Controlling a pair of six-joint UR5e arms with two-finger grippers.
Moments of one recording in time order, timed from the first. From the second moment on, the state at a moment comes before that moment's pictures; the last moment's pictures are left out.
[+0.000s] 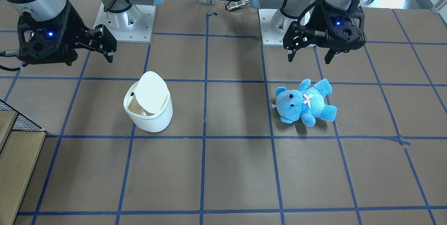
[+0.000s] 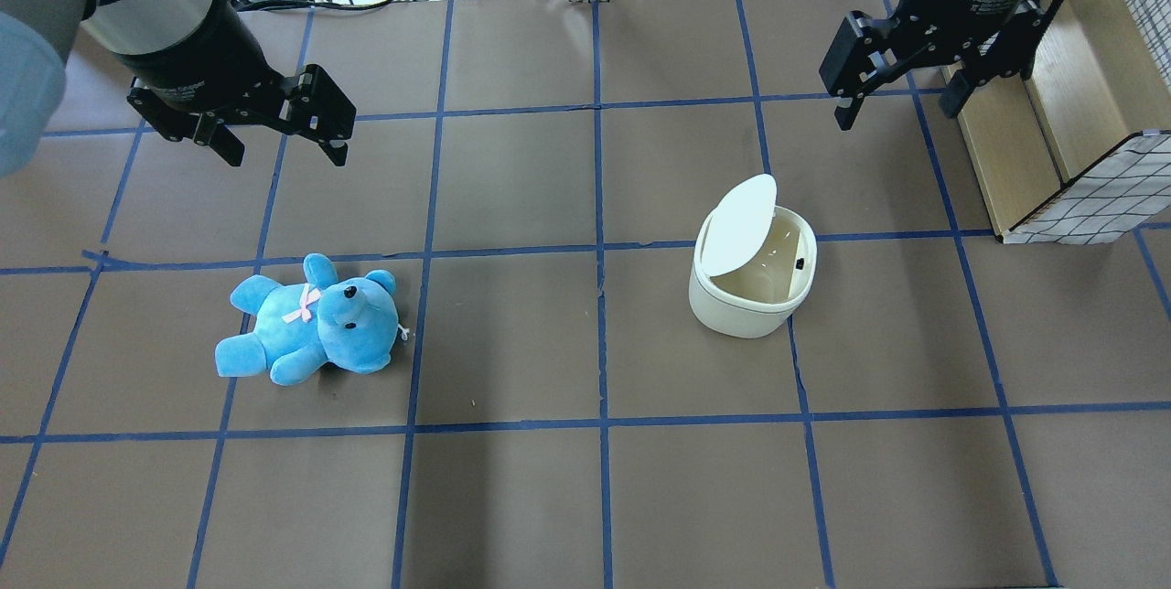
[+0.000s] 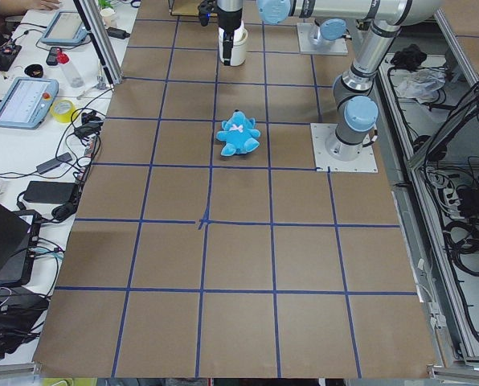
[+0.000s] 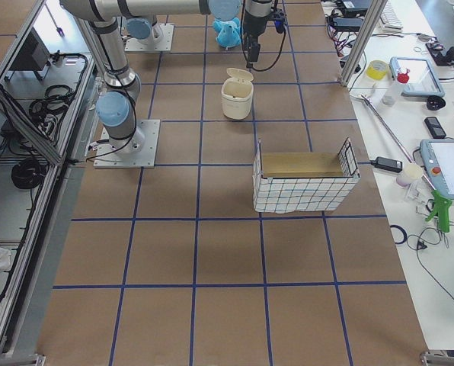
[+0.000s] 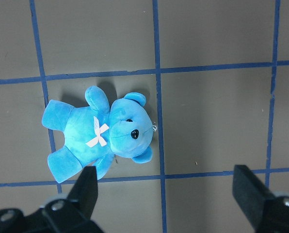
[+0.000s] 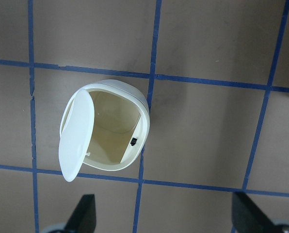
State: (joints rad) left arm -1.54 -1.52 -1.60 -1.55 1.57 0.07; right arm 1.52 -1.50 1.43 -1.40 -1.56 -0.14
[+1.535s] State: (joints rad) left arm -1.54 -1.52 -1.60 -1.55 1.57 0.07; right arm 1.53 -1.55 1.50 -1.53 -1.55 -0.07
